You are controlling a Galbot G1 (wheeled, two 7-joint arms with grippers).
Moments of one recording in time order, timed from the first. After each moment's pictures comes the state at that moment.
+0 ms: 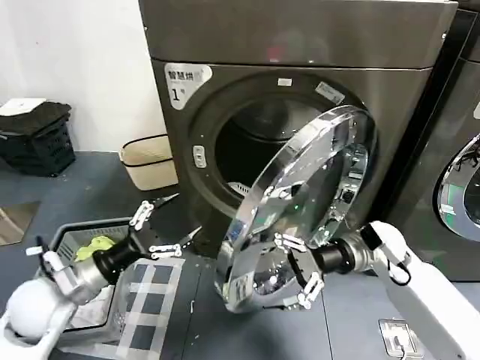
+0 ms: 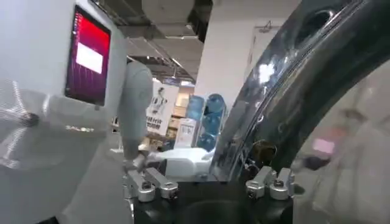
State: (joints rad) left arm 1.21 -0.81 -0.59 -2.06 -0.37 -0.18 0.58; right arm -0.69 0.81 0.09 1.75 0.98 0.09 -1.46
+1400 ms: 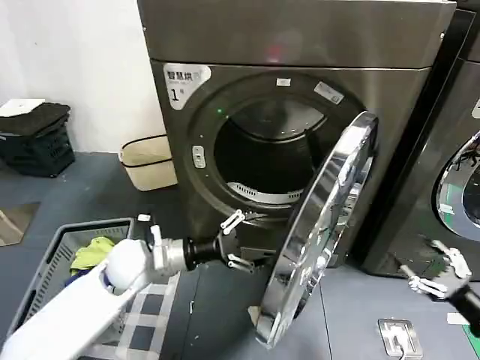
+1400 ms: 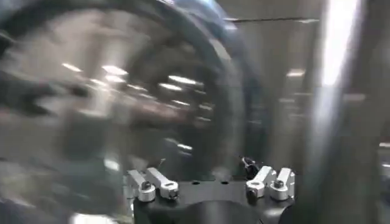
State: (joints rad) left arm 0.66 -0.81 0.10 -1.88 -0.40 -0.22 0.64; right arm -1.65 1.09 1.22 1.88 0.56 0.26 -0.53
